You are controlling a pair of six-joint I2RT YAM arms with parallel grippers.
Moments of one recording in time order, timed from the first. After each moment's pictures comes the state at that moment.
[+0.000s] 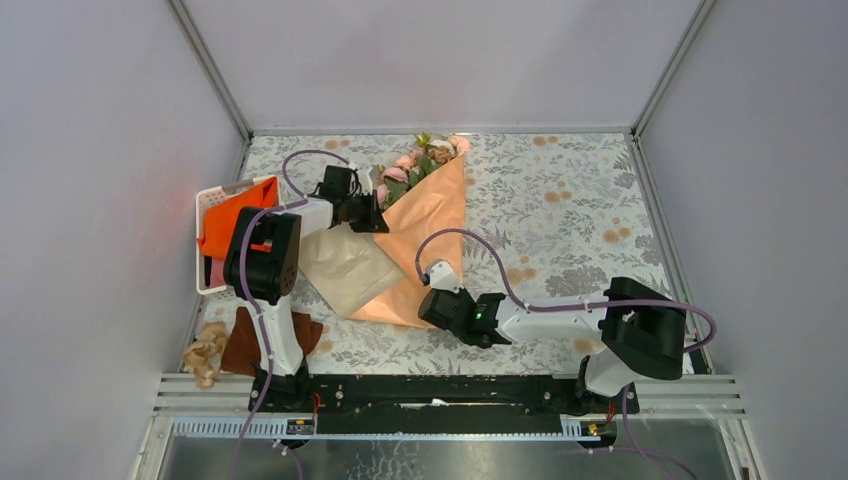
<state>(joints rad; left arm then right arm) -0.15 1.96 1.15 -0.09 0.54 -0.20 1.22 1.56 0.82 -0.32 0.53 0.47</state>
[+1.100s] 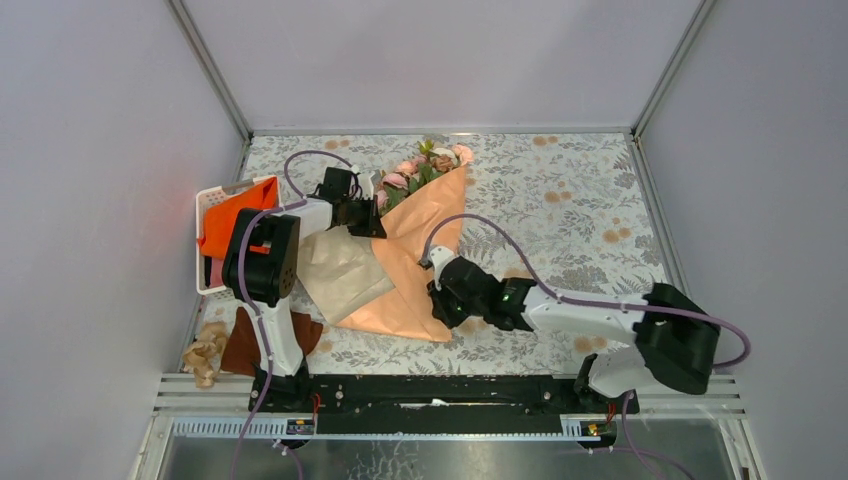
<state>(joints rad) -0.15 1.94 1.14 -0.17 0.54 -0.10 1.07 1.36 0.78 -0.18 0.02 0.32</state>
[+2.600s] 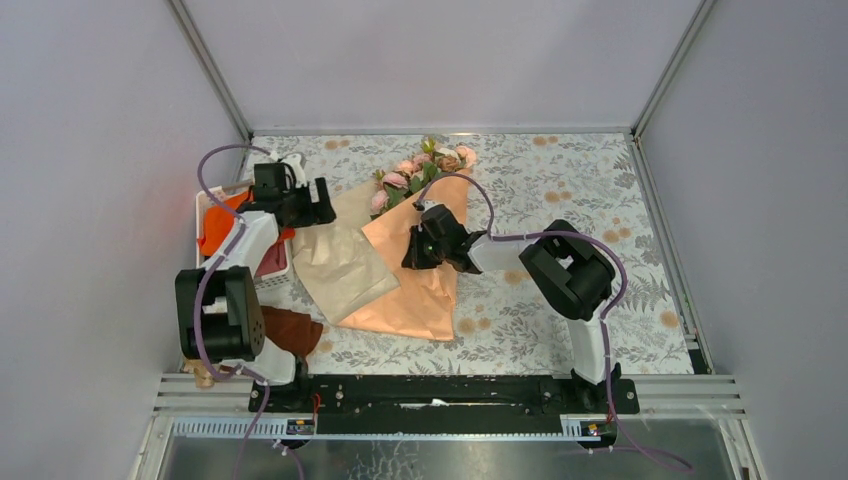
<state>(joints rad) 0.07 1.52 1.03 -0.29 0.27 -0.09 0.79 2.04 1.16 0.15 -0.19 0.62</state>
